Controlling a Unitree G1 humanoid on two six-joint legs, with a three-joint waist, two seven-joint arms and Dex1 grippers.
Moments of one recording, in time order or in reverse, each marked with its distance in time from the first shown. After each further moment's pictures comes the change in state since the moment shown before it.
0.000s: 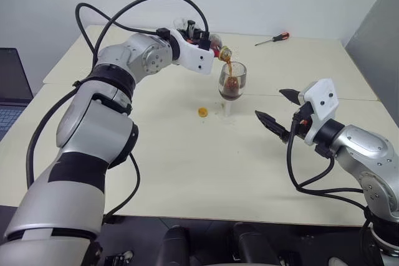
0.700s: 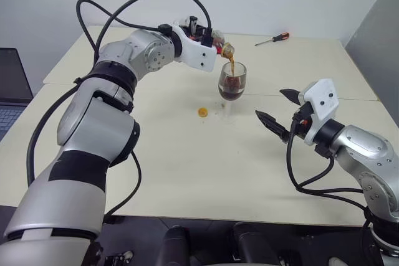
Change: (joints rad) left arm -0.017 -0.010 0.000 0.004 0.001 0.004 0.000; right arm 0.001 0.000 0.001 0.000 -0.002 0.001 -0.009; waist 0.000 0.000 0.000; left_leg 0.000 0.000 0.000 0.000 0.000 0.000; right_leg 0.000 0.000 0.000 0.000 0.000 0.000
